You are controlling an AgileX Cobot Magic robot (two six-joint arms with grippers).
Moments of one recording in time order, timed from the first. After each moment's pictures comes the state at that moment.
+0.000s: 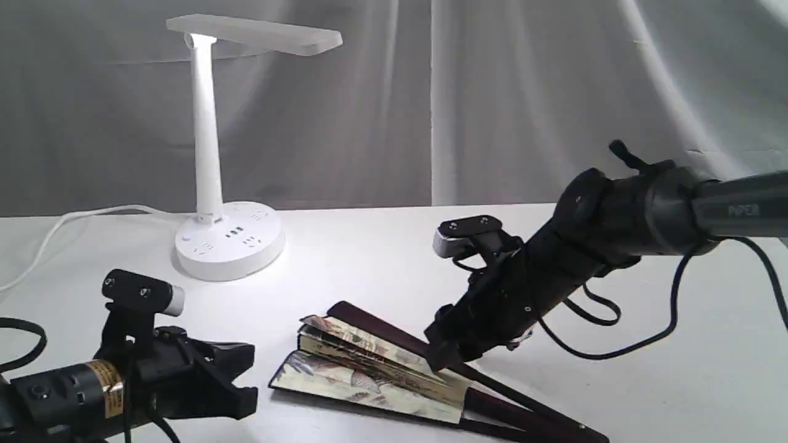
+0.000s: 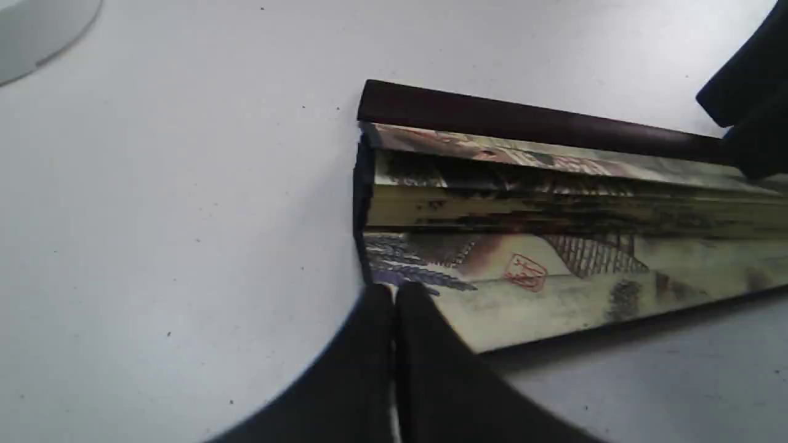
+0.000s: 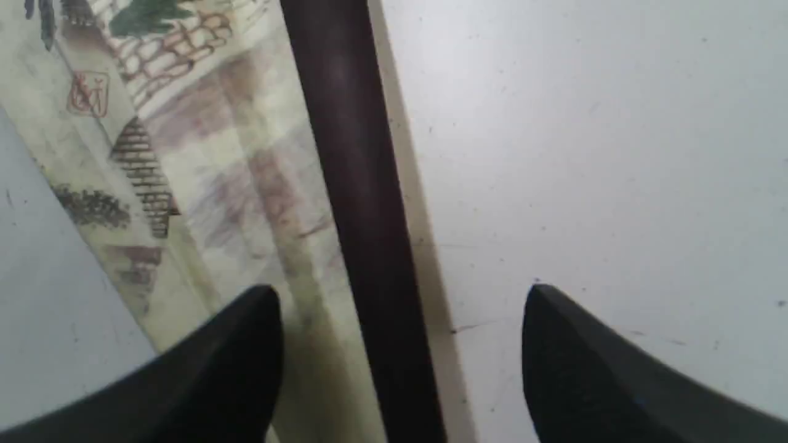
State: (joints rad) left arm -0.20 1.91 -0.63 0.60 -0.71 -0.48; right arm 0.30 2.19 -1.46 0.67 0.71 -0.77
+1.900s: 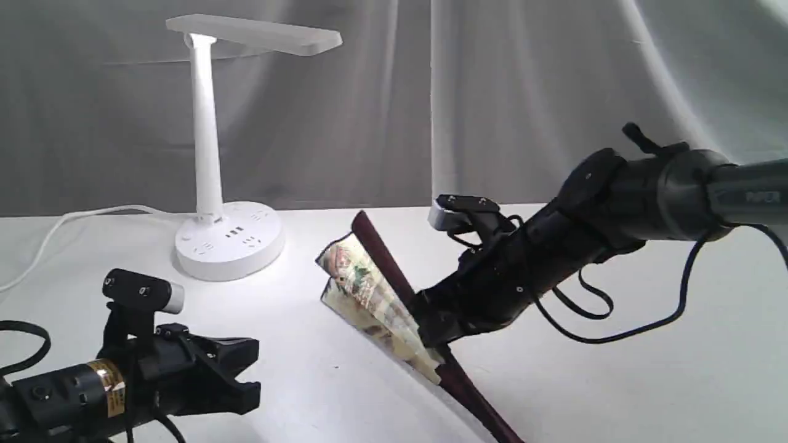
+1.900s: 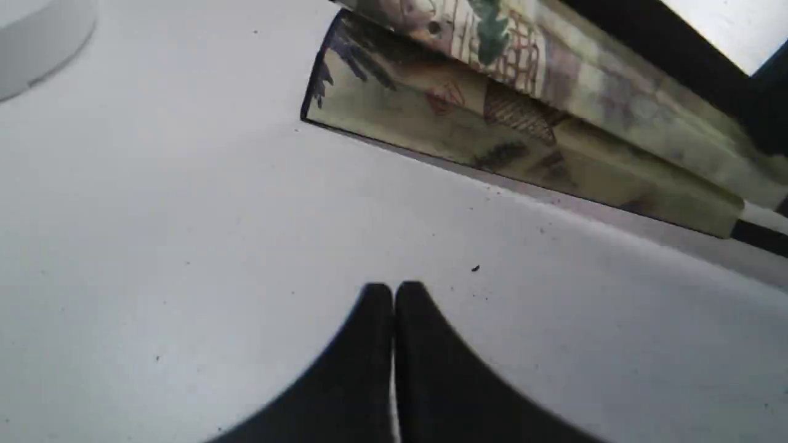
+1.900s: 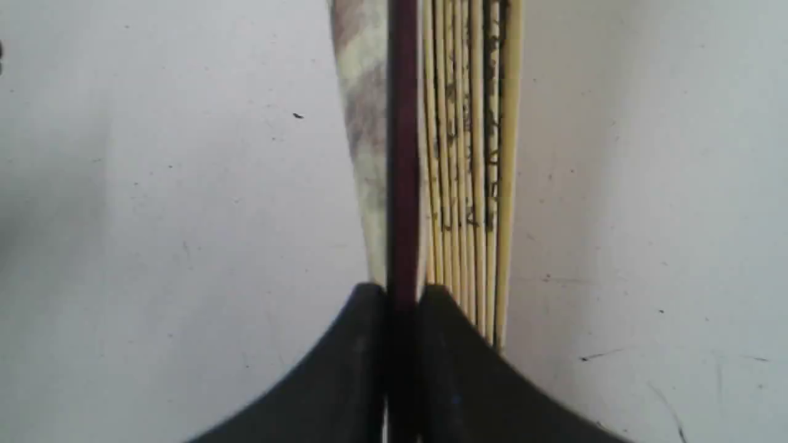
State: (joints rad) left arm -0.20 1.92 -0.63 0.58 -0.75 -0.49; right arm 0.30 2.14 -1.47 0.81 0.79 -0.77
